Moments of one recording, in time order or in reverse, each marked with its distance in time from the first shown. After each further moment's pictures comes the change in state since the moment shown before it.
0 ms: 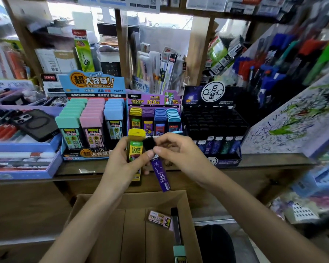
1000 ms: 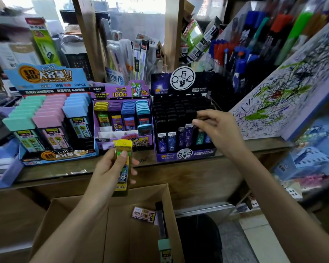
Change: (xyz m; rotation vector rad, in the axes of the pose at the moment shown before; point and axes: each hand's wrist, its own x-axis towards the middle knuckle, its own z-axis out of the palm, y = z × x) left_hand -0.002 -0.037 0.035 0.030 0.003 -0.165; right_hand -0.029 0.039 -0.133 -0.356 0.445 -0.066
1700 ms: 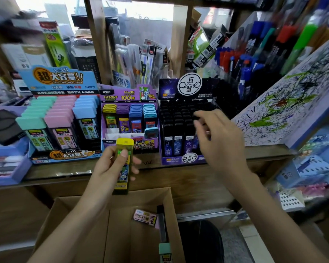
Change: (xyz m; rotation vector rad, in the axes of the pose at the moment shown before) left_hand -0.001 0.007 -0.010 -0.073 0.015 0.086; right_hand -0.027 -0.057 0.022 -0.631 0.257 -0.340
